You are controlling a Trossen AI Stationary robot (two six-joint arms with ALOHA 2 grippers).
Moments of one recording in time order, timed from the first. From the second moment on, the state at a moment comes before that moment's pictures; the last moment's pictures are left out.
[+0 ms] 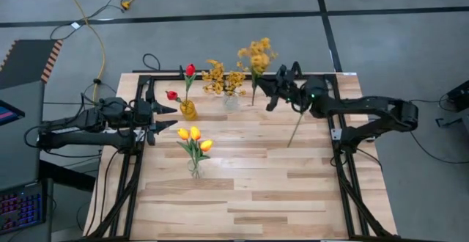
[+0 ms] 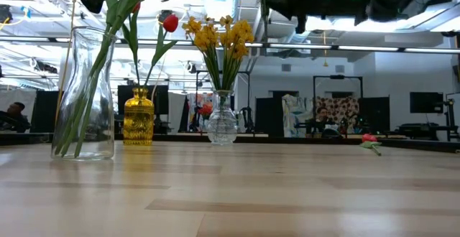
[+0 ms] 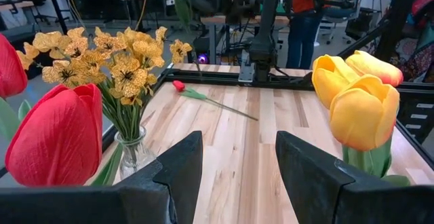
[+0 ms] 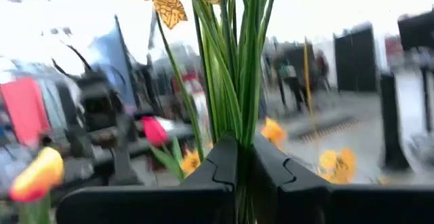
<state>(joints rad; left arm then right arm) 0.11 0.42 0.63 -0.38 -0.06 -0.02 -0.36 1.29 0.71 0.87 -0.01 0.18</state>
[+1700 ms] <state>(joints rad) 0.11 0.42 0.63 -0.38 -0.06 -0.02 -0.15 1.56 0.74 1.46 0.06 -0.23</state>
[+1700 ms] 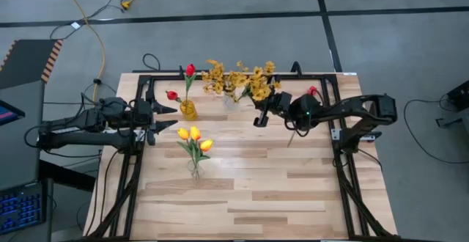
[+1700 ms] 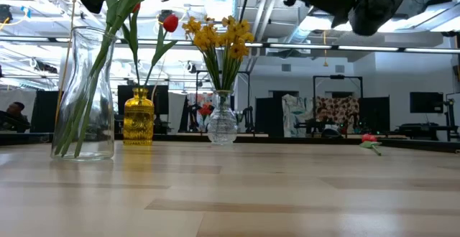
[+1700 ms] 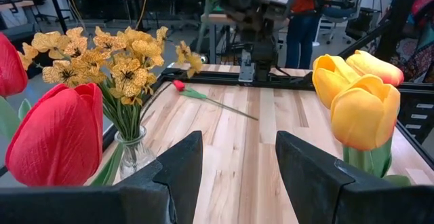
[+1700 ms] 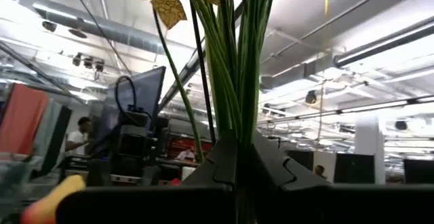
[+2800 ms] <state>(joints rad) 0.11 0.42 0.63 -0.38 -0.06 -0.02 -0.12 1.82 0.92 1.39 0.05 -0.41</state>
